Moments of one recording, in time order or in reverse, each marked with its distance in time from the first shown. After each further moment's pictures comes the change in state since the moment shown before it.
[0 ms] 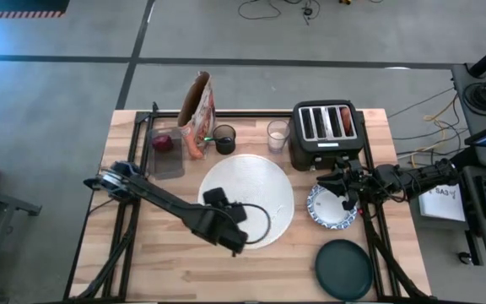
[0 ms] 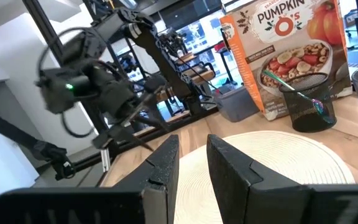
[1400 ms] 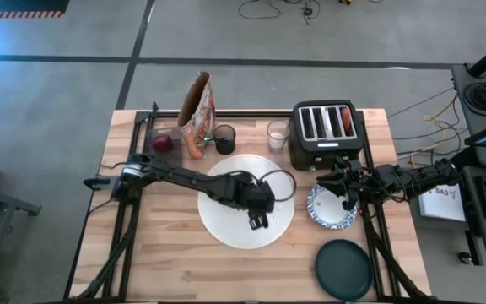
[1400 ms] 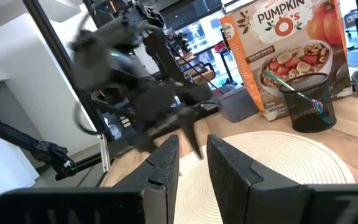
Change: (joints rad) left arm 0.247 0.133 0.129 0.294 0.270 0.275; right arm 0.000 0.000 0.000 0.001 0.000 0.000
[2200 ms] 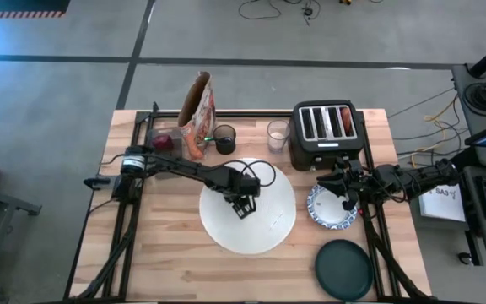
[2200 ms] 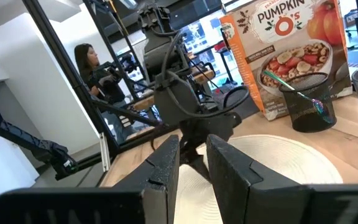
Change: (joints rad) left arm 0.152 0.020 -0.353 0.081 0.204 -0.154; right arm 0.000 0.000 0.000 -0.001 0.000 0.000
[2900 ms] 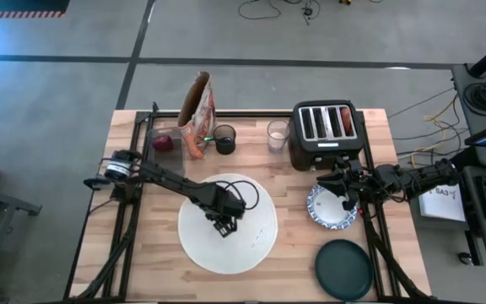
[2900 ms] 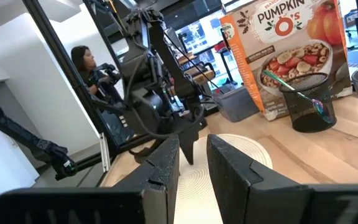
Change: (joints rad) left arm -0.168 -0.156 -0.148 -0.071 0.113 -0.221; right arm 0.000 0.000 0.000 0.000 0.000 0.000
